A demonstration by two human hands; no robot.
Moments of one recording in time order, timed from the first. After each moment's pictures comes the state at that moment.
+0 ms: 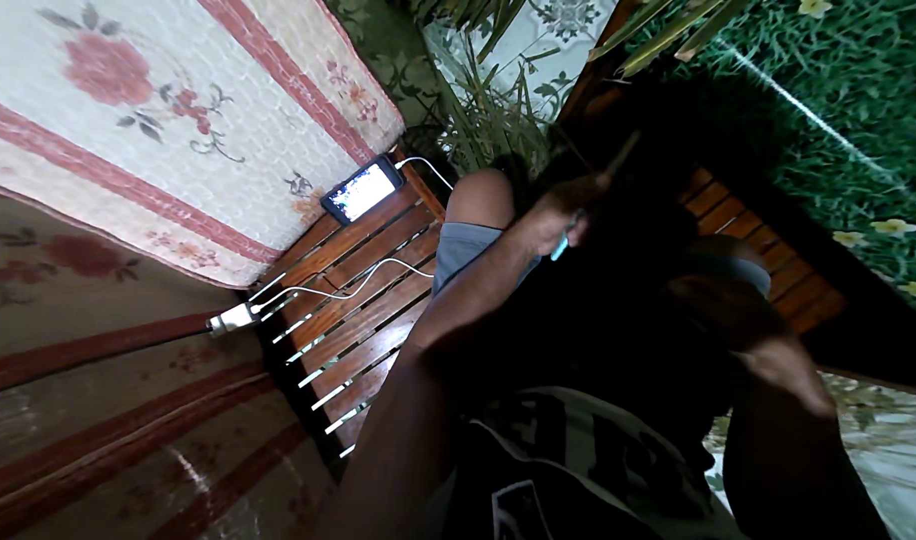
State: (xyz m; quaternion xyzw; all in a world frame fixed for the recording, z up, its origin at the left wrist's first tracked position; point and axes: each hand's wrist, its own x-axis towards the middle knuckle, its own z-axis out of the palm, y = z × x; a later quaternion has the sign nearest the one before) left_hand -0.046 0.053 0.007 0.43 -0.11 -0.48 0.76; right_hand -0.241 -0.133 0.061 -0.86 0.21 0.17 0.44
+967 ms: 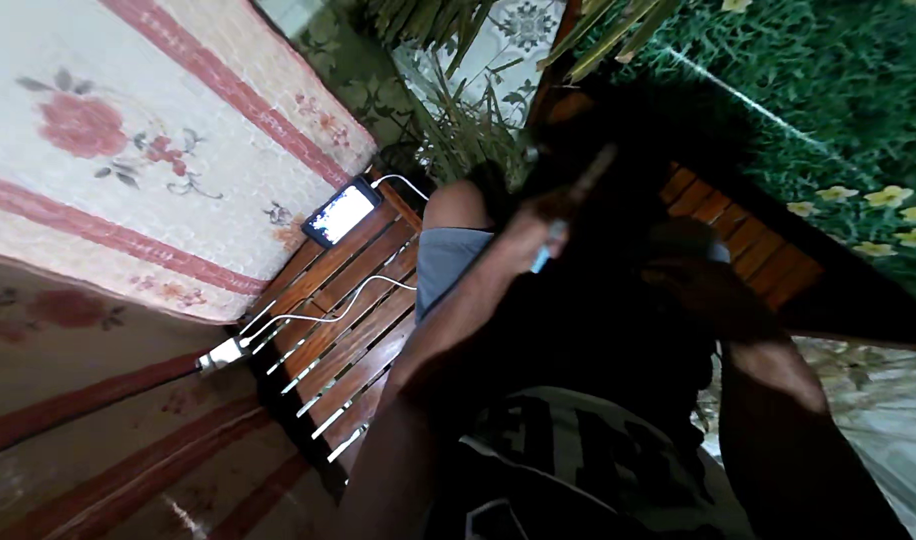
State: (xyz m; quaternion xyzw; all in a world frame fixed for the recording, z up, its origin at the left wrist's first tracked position) left_hand -0.077 0.059 0.038 0.49 -0.10 -0.45 0.74; right_hand -0.239 -0.118 0.094 -0.87 0.24 0.19 0.39
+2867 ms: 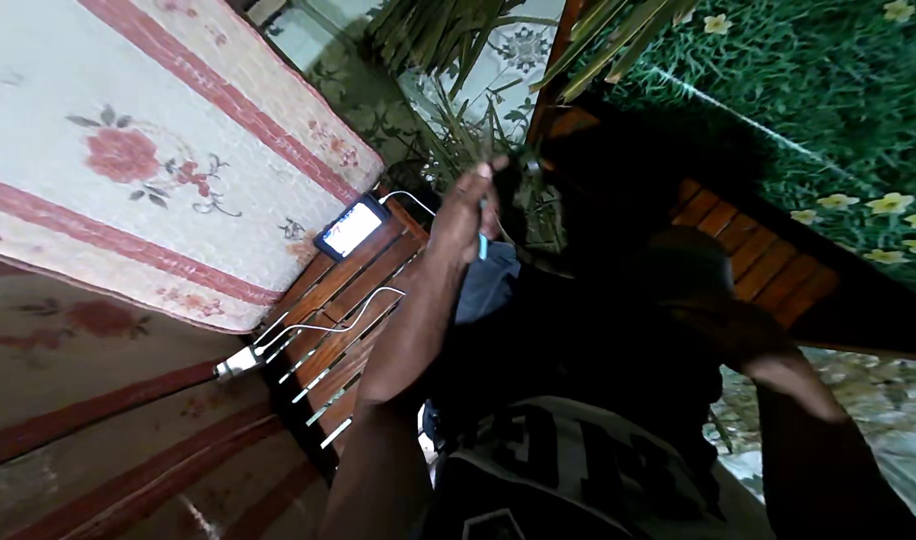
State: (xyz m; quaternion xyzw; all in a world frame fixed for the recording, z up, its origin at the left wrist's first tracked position) left_hand -0.028 0.117 0.053 0.50 -0.08 -0.34 0.79; right_hand -0.299 -0.156 0.041 -0.90 0.14 0.06 0.40
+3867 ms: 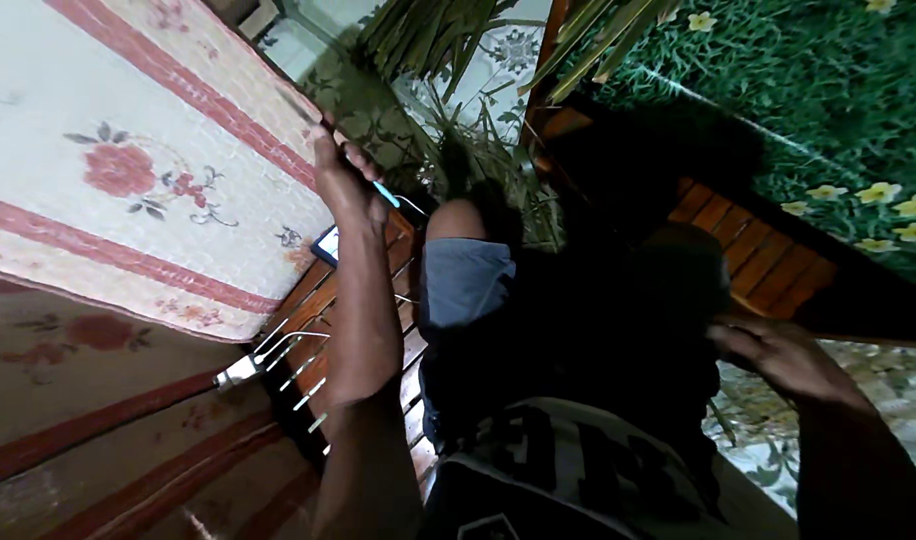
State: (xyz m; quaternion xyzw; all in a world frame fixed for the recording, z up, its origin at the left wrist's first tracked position) left_hand 0.058 0.187 0.096 0.47 0.03 -0.01 0.88; right_hand -0.356 -0.194 0.011 -0.84 0.28 0.09 0.45
